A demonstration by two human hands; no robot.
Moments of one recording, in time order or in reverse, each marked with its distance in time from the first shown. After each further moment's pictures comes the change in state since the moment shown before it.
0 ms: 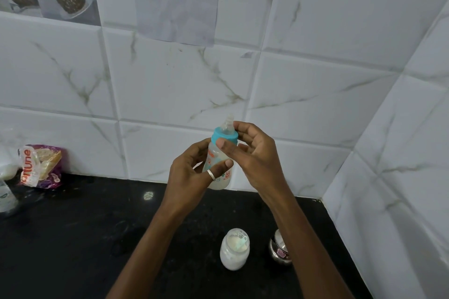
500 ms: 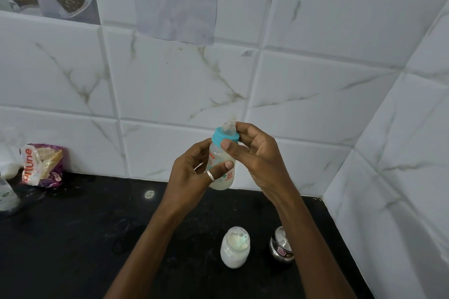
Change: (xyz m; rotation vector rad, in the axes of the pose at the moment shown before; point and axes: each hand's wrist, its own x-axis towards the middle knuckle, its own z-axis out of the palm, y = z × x) left_hand -0.002 -0.001 -0.001 -0.028 -0.057 -0.017; right_hand -0.001 0.003 -0.014 0.050 -0.110 0.027
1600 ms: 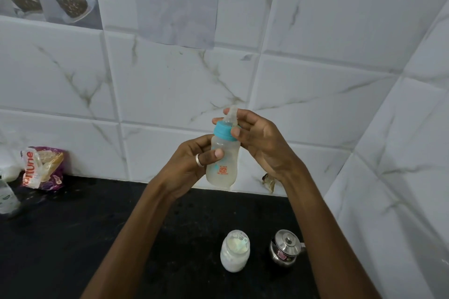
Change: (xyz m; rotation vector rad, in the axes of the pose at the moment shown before) left_hand 0.041 0.004 -0.017 -0.301 -0.329 -0.132; right_hand 0.030 -0.017 -0.021 0.220 -0.258 0.032
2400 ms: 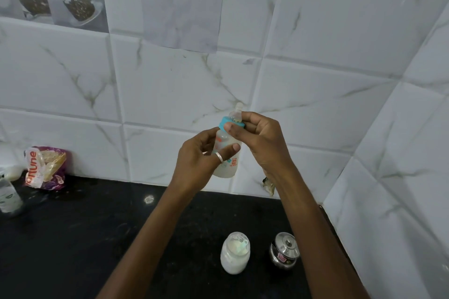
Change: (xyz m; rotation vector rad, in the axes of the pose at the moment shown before) left_hand -0.003 0.004 0.025 0.418 0.370 0.158; right_hand 0.004 -0.003 0.018 -0.179 0.338 -0.037
